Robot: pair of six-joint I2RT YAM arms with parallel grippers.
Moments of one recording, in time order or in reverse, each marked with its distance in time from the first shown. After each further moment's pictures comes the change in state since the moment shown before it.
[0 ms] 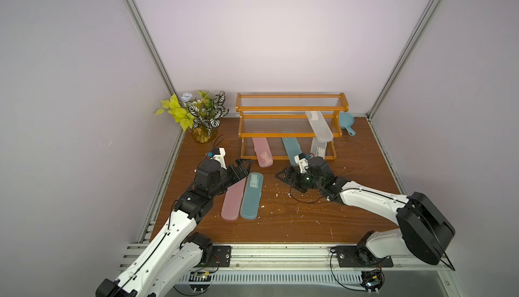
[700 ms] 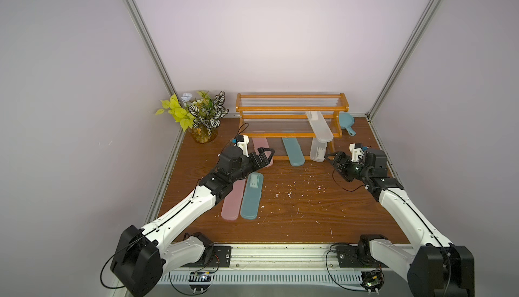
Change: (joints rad) left arm -0.169 0.326 0.134 0.276 0.011 -0.034; right arm -0.668 -0.251 -0.017 -0.268 -0.217 -0.204
